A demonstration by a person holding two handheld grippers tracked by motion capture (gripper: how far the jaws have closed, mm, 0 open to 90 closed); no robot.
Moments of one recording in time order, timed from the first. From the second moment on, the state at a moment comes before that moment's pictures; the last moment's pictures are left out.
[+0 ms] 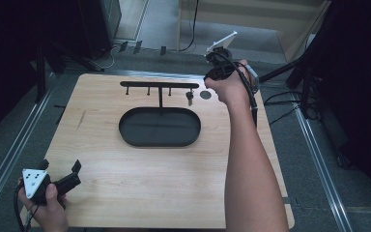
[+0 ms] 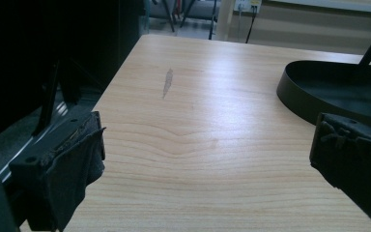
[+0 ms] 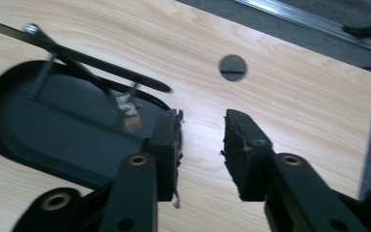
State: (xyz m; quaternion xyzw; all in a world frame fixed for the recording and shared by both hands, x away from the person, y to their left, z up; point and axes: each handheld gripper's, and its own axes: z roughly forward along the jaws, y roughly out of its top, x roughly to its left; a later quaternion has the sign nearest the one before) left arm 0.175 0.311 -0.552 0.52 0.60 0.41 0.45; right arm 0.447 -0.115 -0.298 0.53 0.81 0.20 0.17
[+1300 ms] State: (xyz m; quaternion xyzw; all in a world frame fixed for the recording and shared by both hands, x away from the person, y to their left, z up) left arm 0.176 0.311 -0.552 0.52 0.61 0.41 0.44; right arm 0.389 -0.219 -0.377 0.61 0.76 0.16 0.11
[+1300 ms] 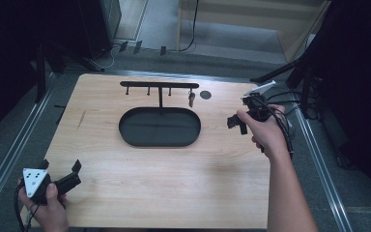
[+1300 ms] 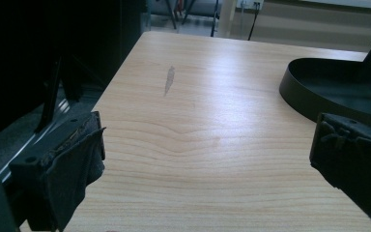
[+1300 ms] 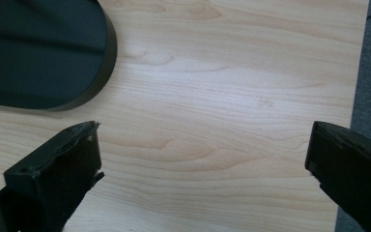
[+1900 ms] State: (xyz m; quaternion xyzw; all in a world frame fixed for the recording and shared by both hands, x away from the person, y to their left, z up) left arm 0.176 0.310 -0.552 0.52 0.60 0.41 0.44; right arm 0.348 -0.256 -0.444 0.62 0.75 0.21 0.13
